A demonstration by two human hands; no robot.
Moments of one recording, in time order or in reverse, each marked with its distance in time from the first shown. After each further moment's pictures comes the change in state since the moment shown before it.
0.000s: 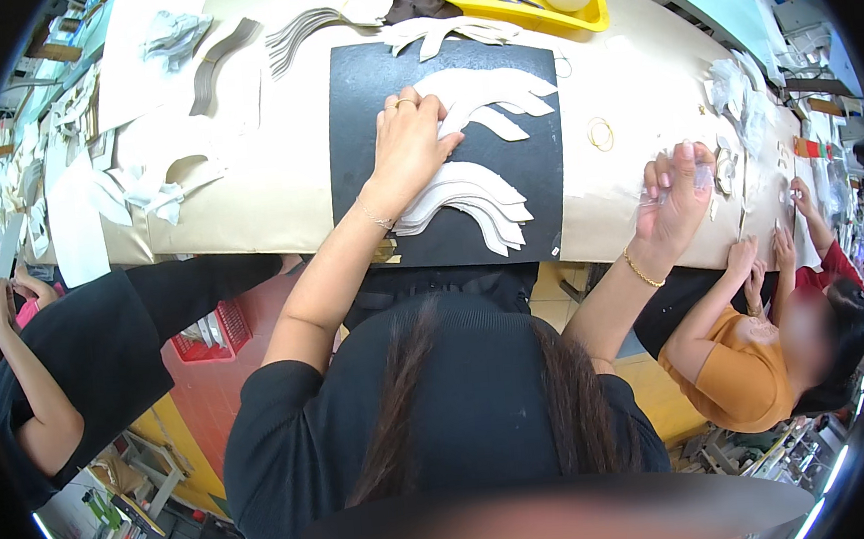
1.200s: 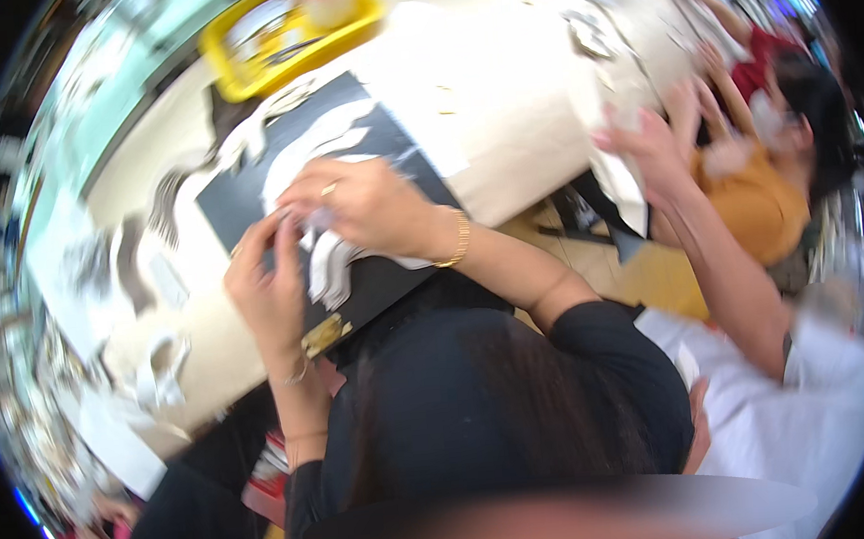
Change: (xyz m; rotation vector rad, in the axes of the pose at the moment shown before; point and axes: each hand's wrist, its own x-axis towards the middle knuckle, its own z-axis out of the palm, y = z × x) left_hand -0.017 0.049 -0.081 -0.585 0.086 0.030; right_hand -0.040 0.051 0.094 -0.775 -0.627 -0.509
